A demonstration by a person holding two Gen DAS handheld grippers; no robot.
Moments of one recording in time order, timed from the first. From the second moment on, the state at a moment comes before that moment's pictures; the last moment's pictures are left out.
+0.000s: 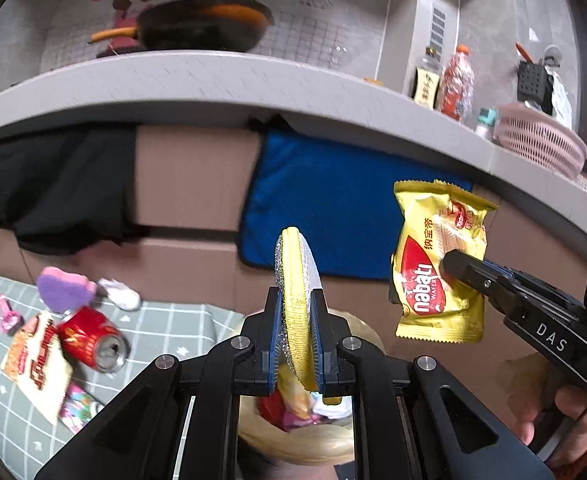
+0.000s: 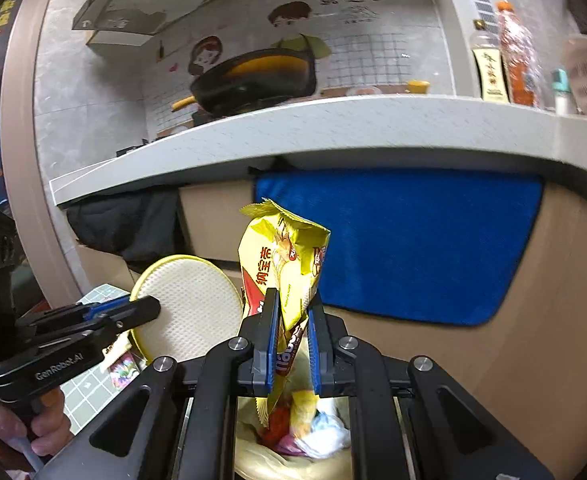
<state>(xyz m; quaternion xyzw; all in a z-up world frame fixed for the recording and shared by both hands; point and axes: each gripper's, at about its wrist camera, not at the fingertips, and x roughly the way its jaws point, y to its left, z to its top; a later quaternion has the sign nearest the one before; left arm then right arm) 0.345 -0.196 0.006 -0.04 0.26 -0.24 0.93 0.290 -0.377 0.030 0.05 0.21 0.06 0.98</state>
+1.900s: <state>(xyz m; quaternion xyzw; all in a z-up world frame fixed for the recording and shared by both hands) 0.369 0.036 0.010 -0.12 0.27 -0.01 0.96 0.346 -0.280 -0.007 0.07 0.27 0.13 0.95</state>
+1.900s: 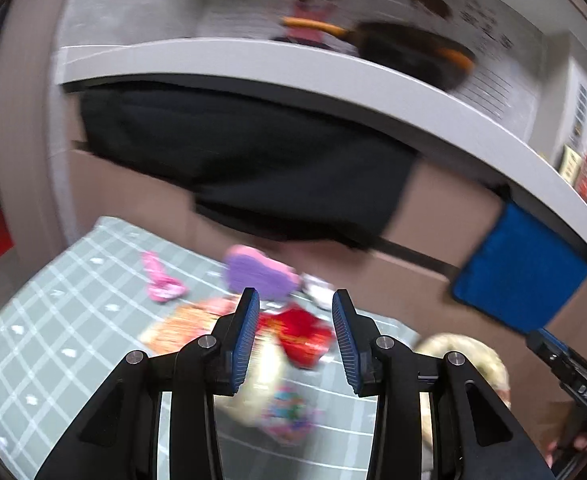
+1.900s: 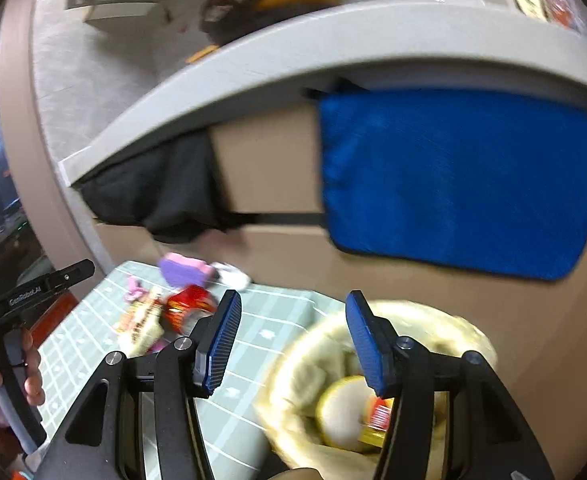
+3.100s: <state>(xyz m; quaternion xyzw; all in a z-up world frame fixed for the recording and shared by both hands) 0.548 0.170 -0.166 -0.19 0.41 0.09 0.89 0.459 -0.172 -0.094 0.06 0.36 0.18 0.91</state>
